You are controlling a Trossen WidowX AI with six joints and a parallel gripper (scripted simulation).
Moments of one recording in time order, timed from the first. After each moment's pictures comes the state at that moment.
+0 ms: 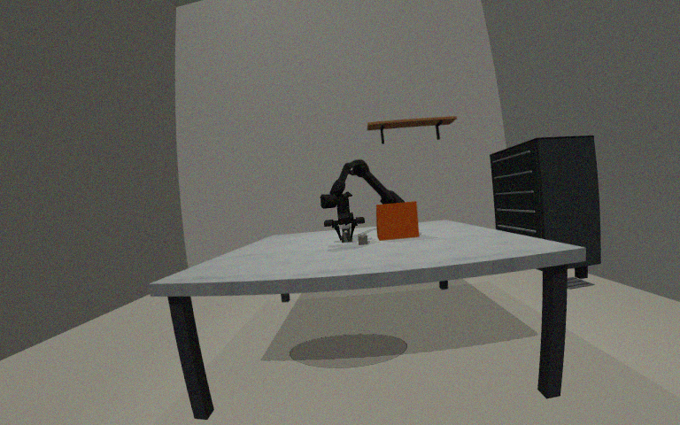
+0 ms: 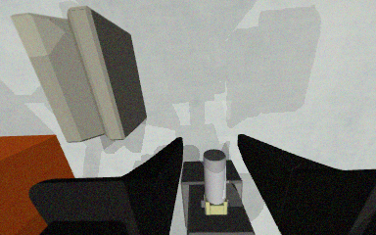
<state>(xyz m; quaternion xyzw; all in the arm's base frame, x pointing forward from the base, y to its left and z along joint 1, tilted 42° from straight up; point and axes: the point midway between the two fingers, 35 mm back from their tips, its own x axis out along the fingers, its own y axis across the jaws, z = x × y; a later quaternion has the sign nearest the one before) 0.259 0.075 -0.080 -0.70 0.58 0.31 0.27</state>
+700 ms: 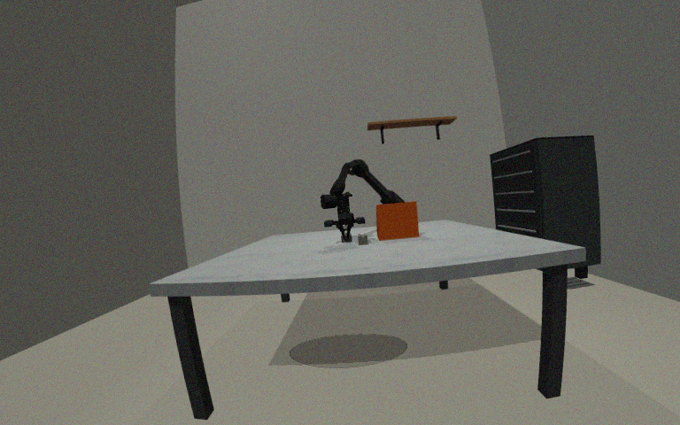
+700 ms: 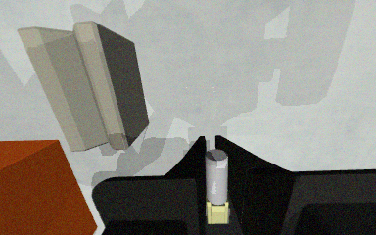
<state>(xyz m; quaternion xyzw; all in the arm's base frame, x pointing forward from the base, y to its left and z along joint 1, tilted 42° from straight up) 0.258 0.079 -0.086 -0.70 0.58 0.31 0.26</state>
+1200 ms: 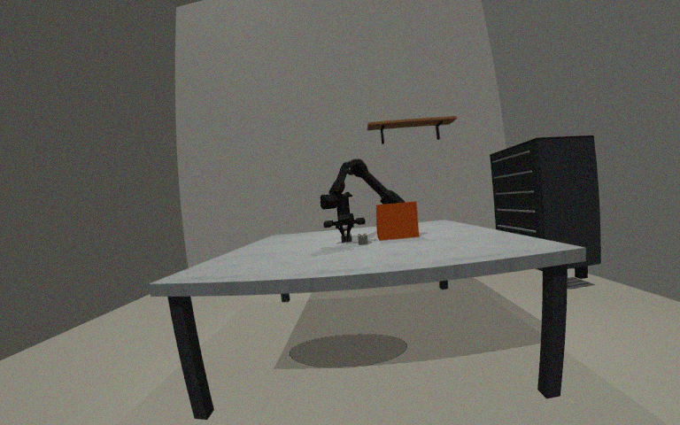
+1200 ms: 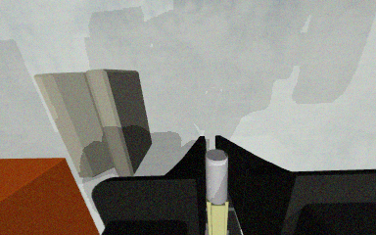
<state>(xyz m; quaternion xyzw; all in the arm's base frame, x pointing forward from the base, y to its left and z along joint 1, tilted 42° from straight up) 0.255 0.094 -0.101 -0.70 0.58 0.31 0.26</state>
